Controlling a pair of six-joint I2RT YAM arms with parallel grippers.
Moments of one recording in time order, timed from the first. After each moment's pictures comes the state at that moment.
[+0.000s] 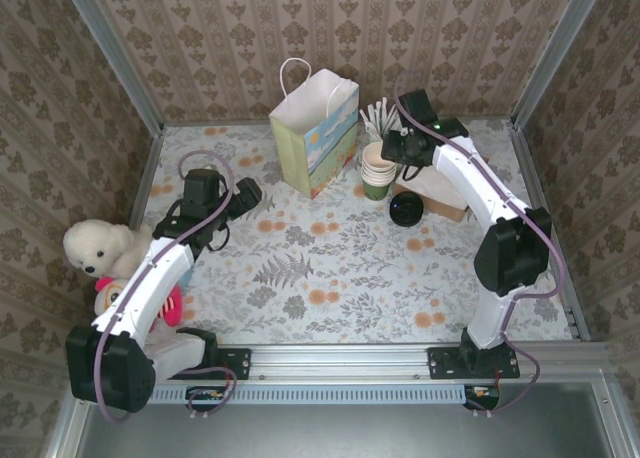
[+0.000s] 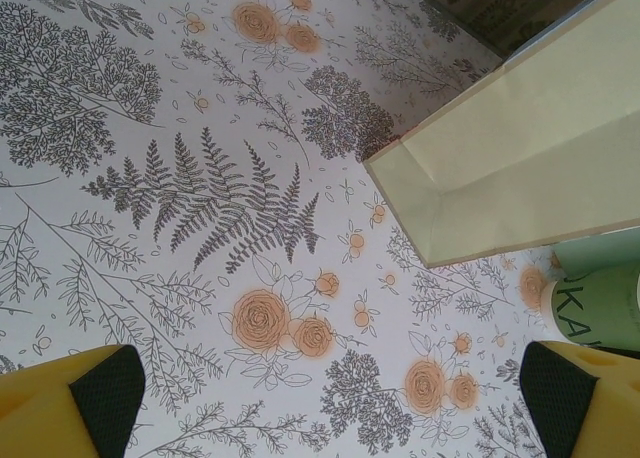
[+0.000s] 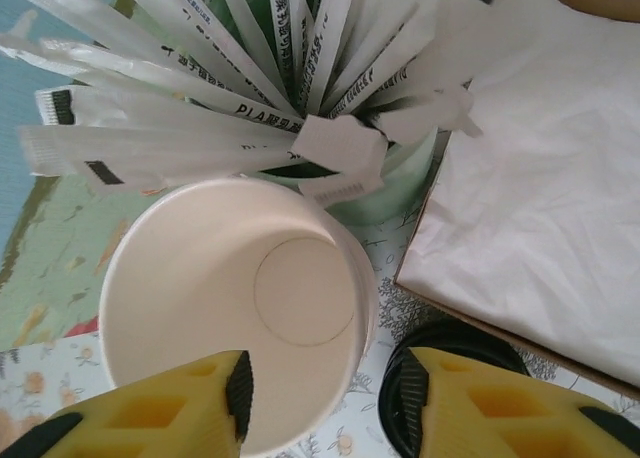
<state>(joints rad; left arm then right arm) -0.29 1.13 0.87 -0.44 0.00 -0.69 0.29 1.84 1.77 -0.88 0.10 0.47</state>
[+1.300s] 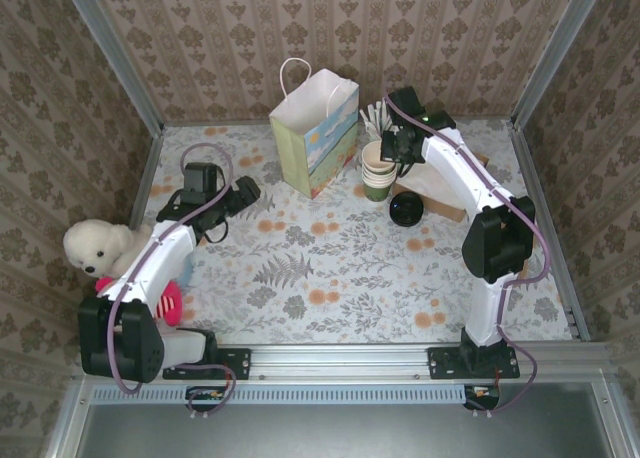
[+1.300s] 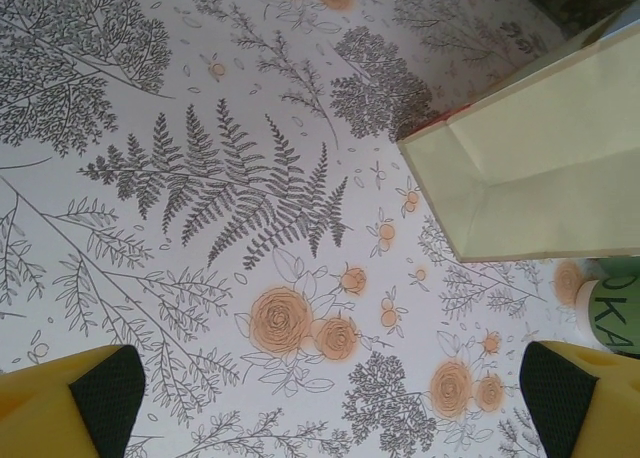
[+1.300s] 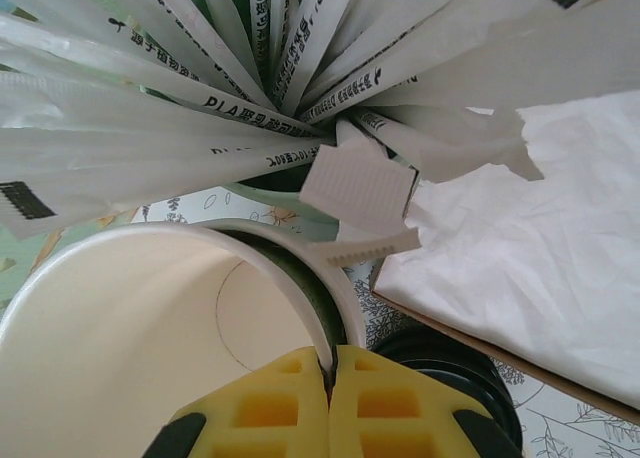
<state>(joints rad) -0.21 1.26 0.92 -0.44 0.10 -0.66 0.31 1.95 1.90 -0.98 0.16 0.42</state>
